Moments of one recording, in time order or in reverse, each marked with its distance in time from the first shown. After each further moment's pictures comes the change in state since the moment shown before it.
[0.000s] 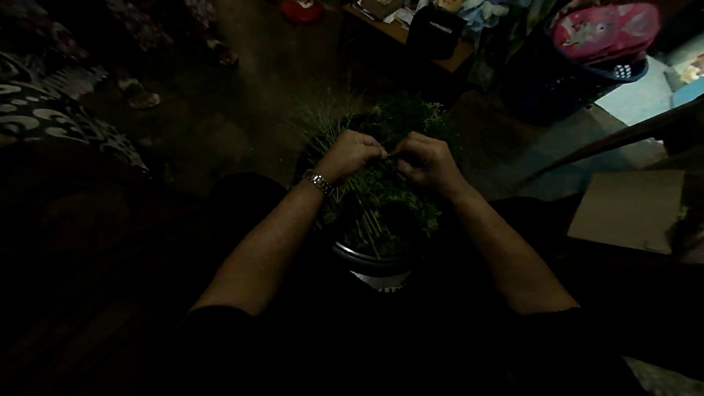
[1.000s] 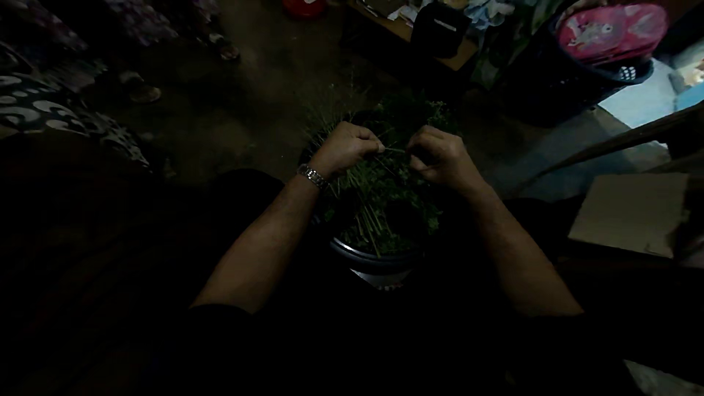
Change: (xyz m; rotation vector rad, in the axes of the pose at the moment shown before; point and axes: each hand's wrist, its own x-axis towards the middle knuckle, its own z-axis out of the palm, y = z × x) left_hand -0.005 0.003 -0.012 0.076 0.022 0.028; right_hand 0.001 -0.003 -0.017 -0.101 -0.044 -0.032
